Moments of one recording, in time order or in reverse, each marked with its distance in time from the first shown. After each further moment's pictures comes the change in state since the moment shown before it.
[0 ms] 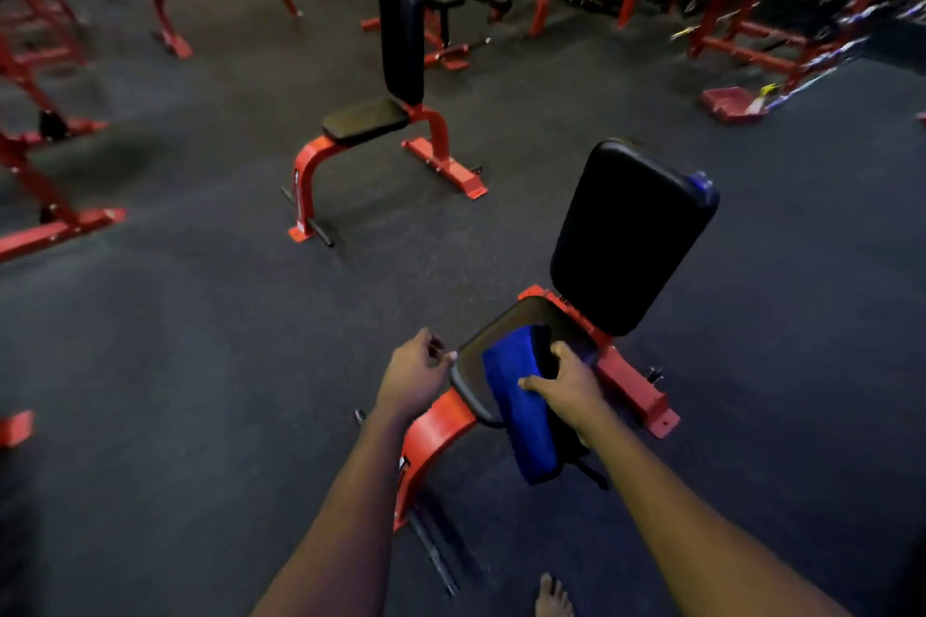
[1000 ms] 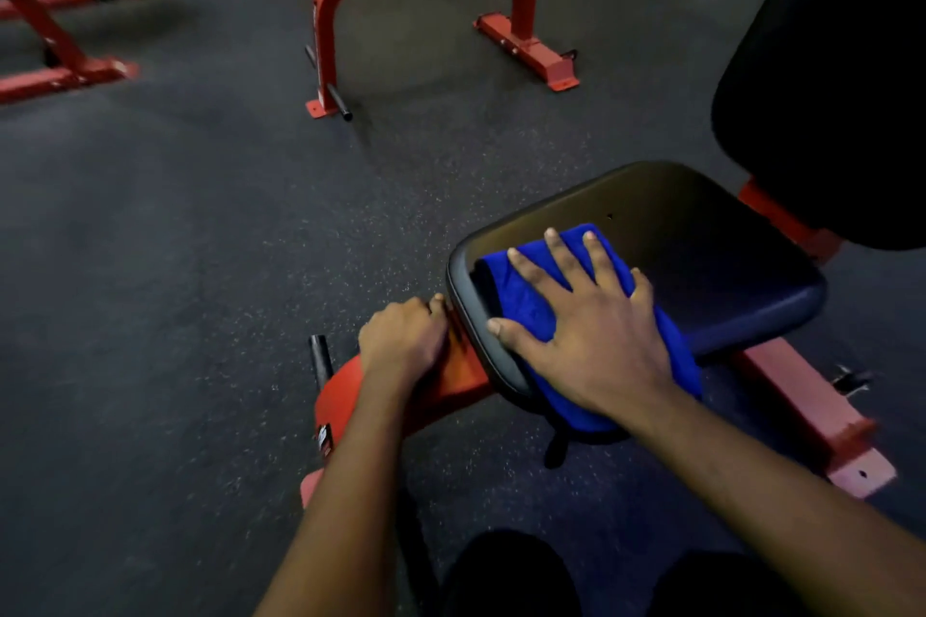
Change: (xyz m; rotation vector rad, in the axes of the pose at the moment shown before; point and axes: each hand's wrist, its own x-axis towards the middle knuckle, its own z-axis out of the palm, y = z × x) left_hand 0.206 -0.315 0.315 0.446 0.121 -0.380; right_hand 0.288 0.257 0.204 -0.876 0.086 -0.671
